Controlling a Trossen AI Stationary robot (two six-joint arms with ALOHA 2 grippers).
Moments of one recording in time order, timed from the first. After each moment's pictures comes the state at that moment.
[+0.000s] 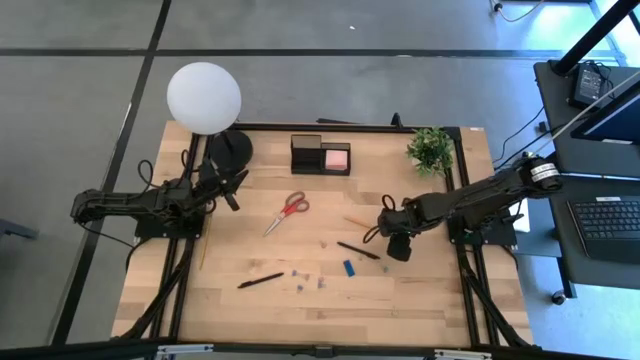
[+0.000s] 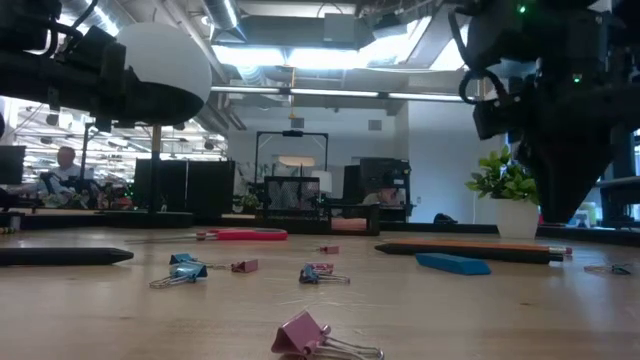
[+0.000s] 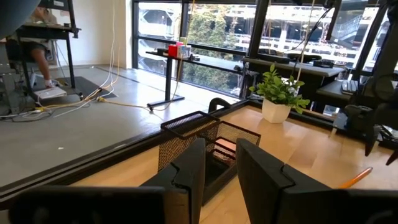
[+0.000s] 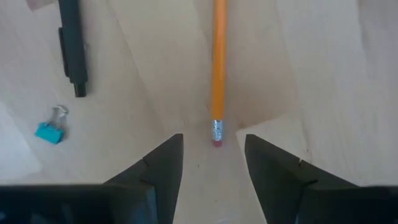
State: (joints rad) left arm 0.05 0.08 0.01 0.08 -0.62 -0.14; right arm 0.21 1.43 0.76 -0.77 0.05 0.54
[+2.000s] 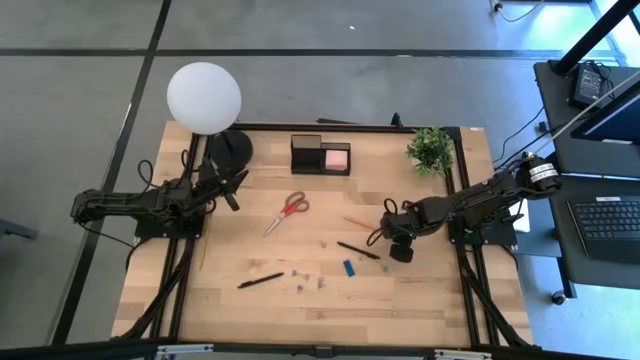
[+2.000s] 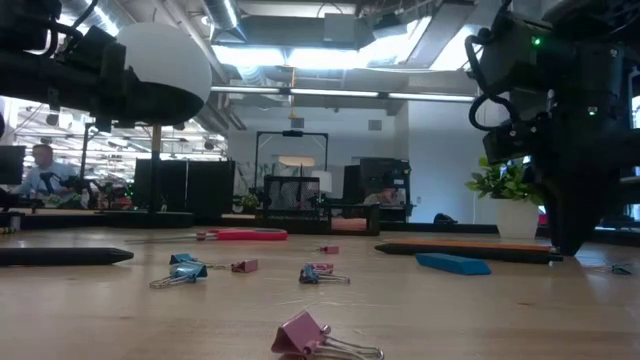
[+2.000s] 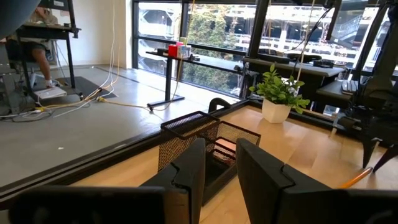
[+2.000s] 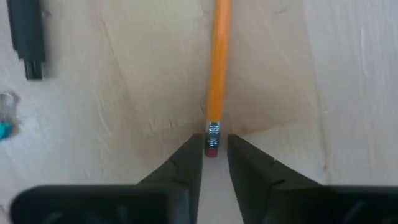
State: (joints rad) left arm 0.05 0.08 0.01 0.08 -0.62 -0.14; right arm 0.21 1.45 0.62 -0.59 0.06 0.47
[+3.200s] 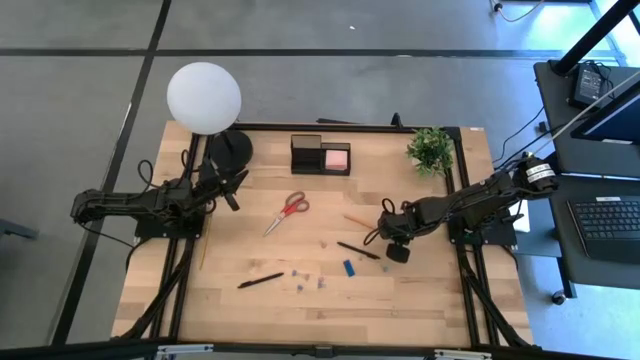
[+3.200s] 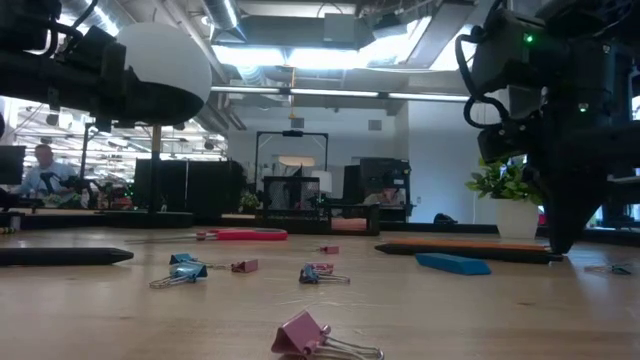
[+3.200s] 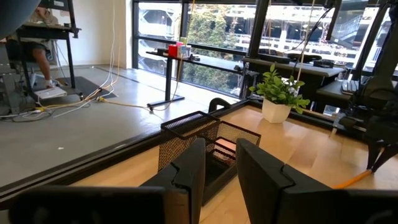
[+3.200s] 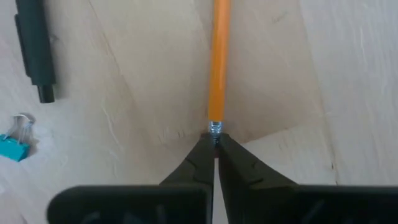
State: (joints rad) left arm 0.05 0.08 0.01 0.08 -0.62 -0.14; right arm 0.21 1.46 0.67 -0.62 0.05 0.56
